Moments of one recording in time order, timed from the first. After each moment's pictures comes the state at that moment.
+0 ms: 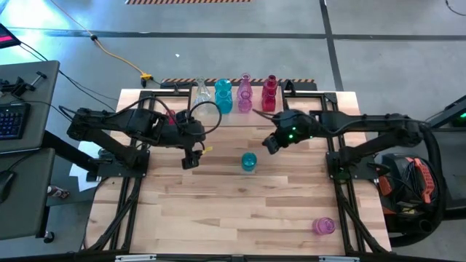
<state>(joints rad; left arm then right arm) -0.19 1.41 1.63 -1.20 -0.39 -0.21 -0.05 1.24 1.13 -0.62 -0.04 0.91</state>
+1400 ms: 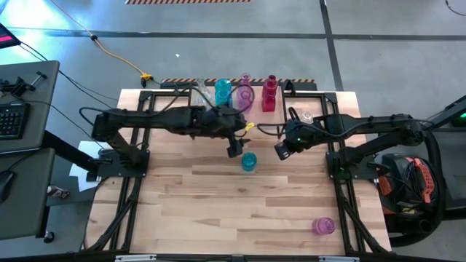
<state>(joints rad) 0.01 1.67 1.63 -0.60 -0.24 -0.04 0.03 1.19 1.13 -0.97 0.10 1.02</state>
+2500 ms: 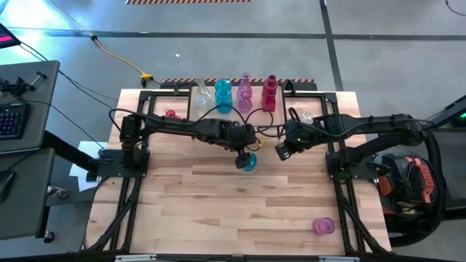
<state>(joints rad) 0.03 1.95 1.63 -0.71 -0.14 -0.18 0.03 1.19 1.13 -0.99 0.10 1.00</state>
